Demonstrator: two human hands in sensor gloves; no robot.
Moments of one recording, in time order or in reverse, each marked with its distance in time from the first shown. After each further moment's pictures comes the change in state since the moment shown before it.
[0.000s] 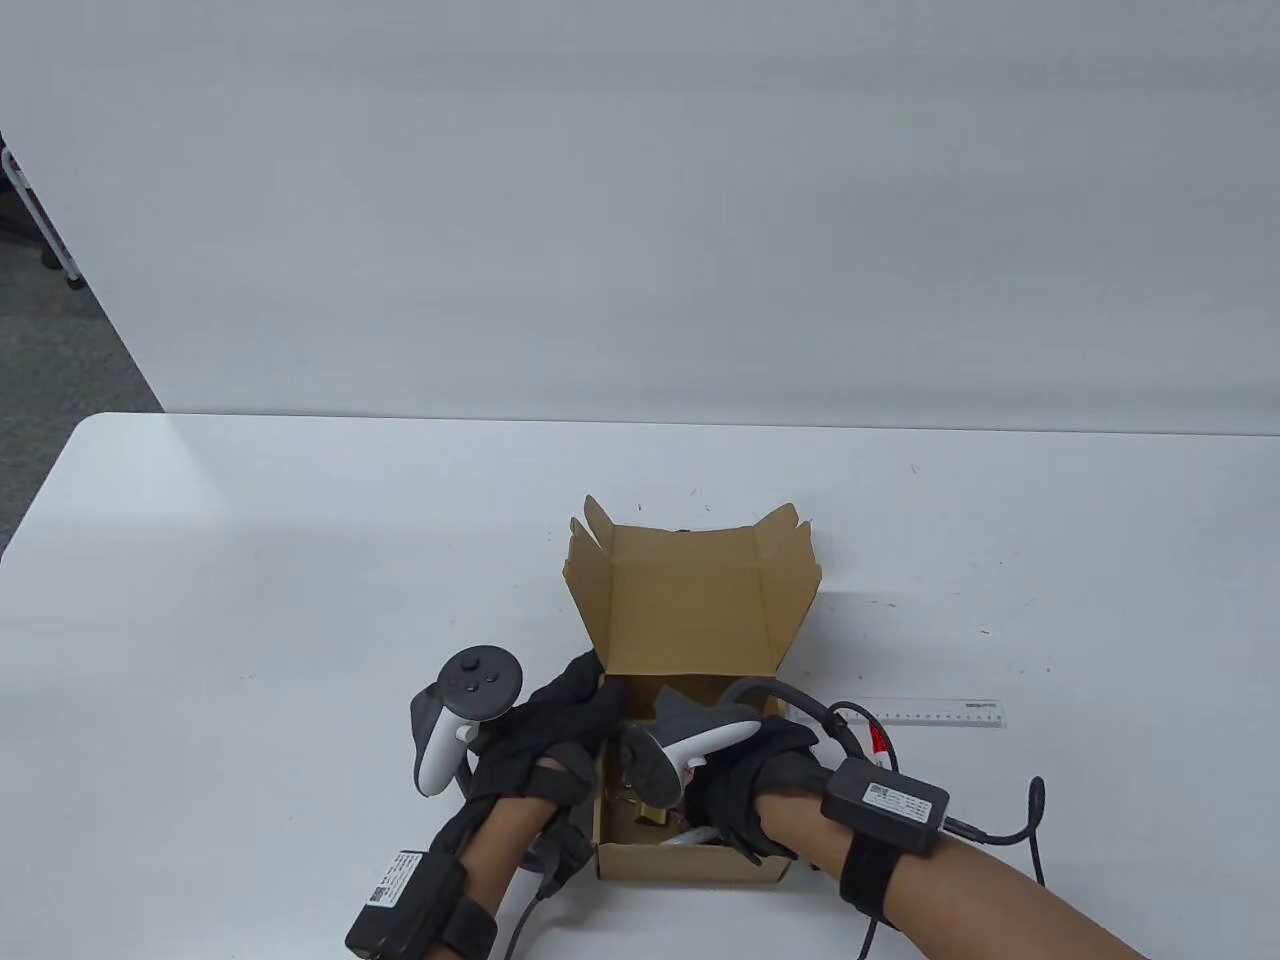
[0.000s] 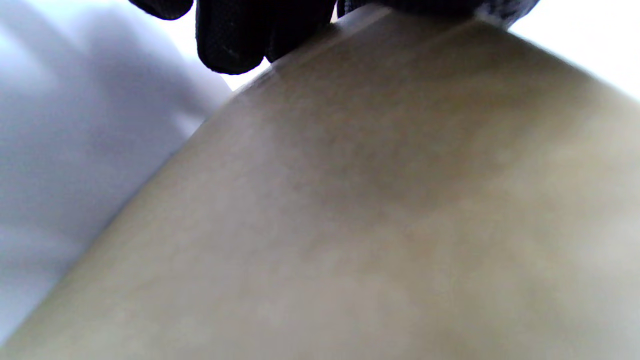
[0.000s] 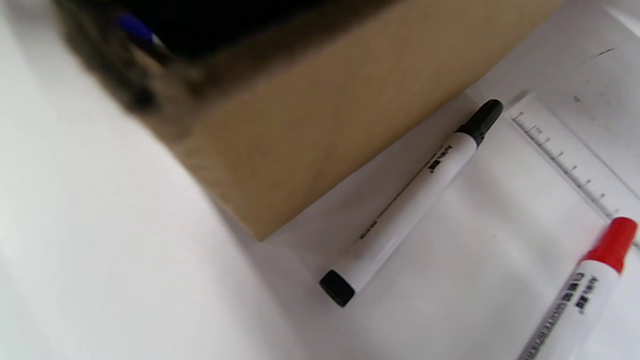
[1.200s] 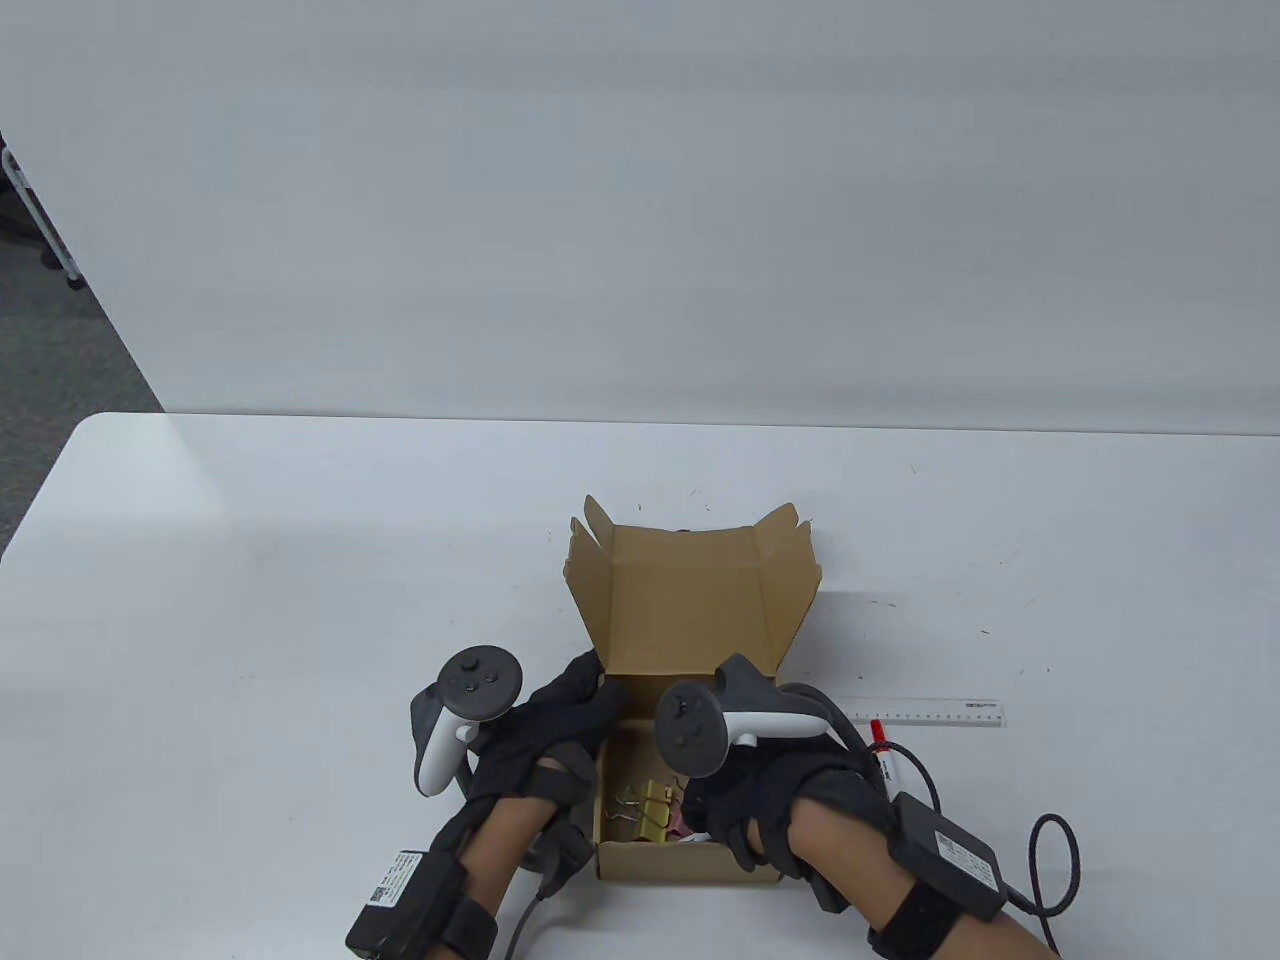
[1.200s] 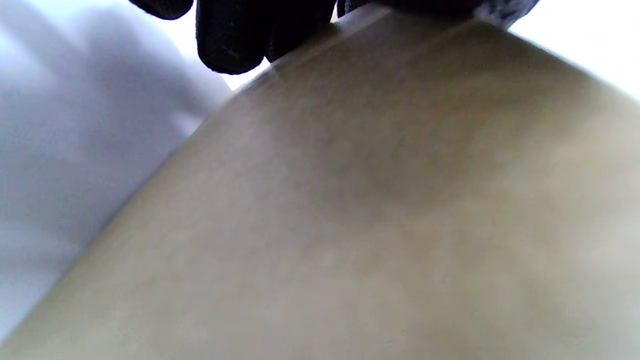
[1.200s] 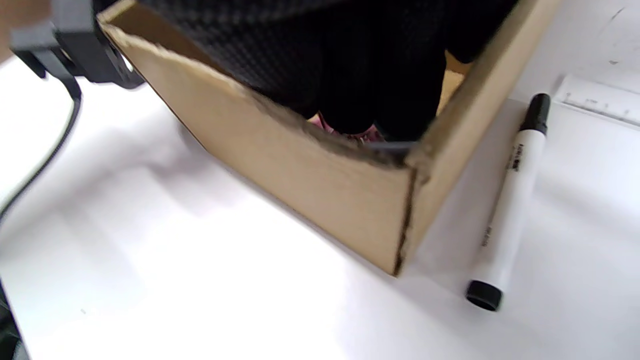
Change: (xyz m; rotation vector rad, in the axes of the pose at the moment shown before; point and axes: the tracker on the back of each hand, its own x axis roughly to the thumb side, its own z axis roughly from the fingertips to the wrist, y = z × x) left_hand 0.000 0.000 0.000 0.000 0.000 0.002; right_hand -0.013 -0.007 0.043 -0.157 -0.052 -0.395
